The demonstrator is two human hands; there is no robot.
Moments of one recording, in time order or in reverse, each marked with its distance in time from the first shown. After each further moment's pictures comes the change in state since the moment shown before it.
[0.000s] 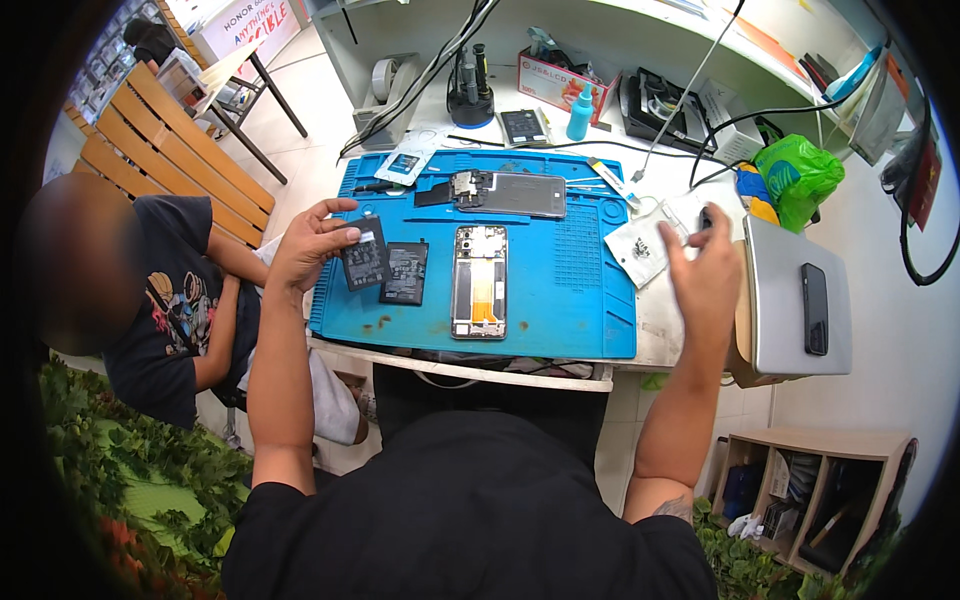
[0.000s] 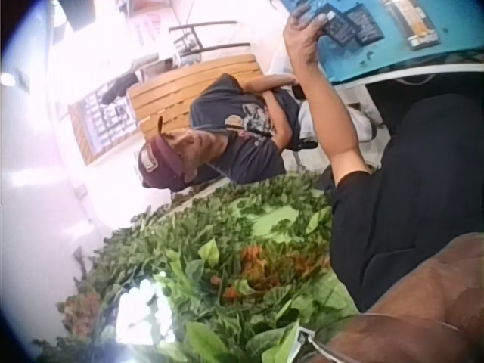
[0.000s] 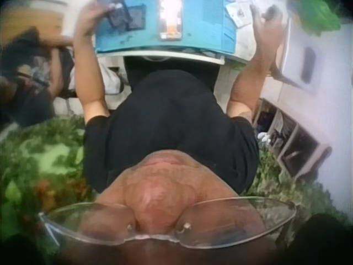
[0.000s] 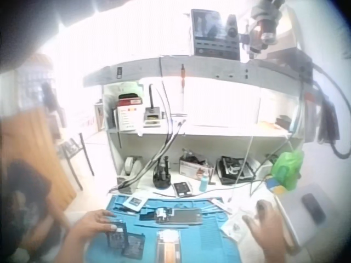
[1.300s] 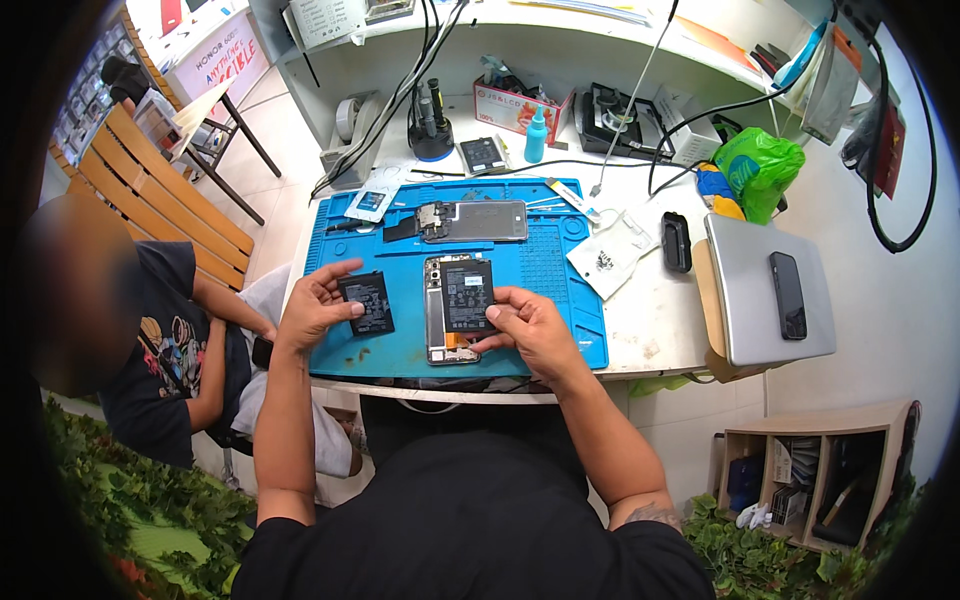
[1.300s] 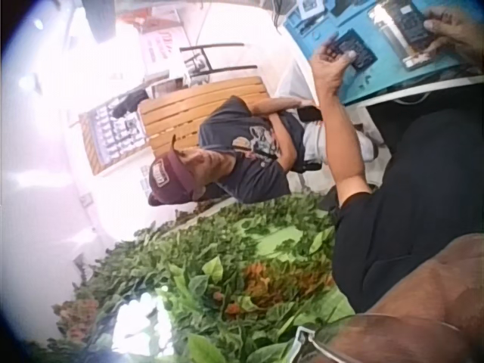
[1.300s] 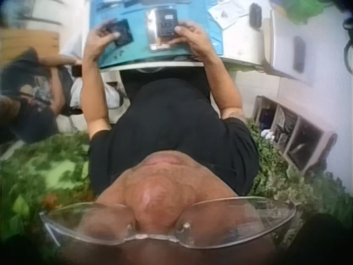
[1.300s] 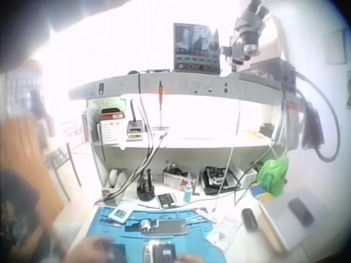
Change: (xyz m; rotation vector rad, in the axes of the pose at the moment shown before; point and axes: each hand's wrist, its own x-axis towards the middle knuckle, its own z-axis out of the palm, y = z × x) left_hand -0.019 -0.034 0.032 -0.031 -0.146 0.069; right_hand -0.095 -0.094 0.071 1.496 -0.903 0.443
